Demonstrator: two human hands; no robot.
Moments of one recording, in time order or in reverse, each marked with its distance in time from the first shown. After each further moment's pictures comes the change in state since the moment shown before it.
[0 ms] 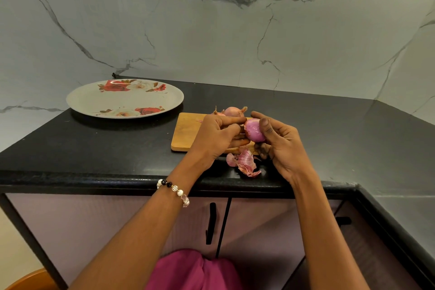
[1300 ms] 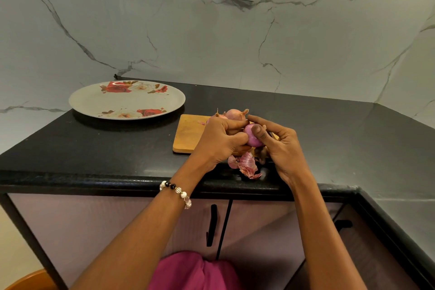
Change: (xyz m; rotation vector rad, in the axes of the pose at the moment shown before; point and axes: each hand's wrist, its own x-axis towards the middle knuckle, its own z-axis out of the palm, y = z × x) left_hand -0.003 0.000 0.000 0.108 -0.078 0.070; right_hand 0.002 0.004 0.000 -0.117 -0.050 -0.076
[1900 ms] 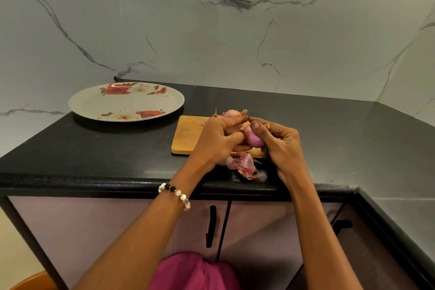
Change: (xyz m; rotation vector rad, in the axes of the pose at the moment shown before) left_hand 0.001 -0.002 0.001 0.046 -0.002 0.070; right_hand 0.004 0.006 -0.003 0.025 0.069 -0.062
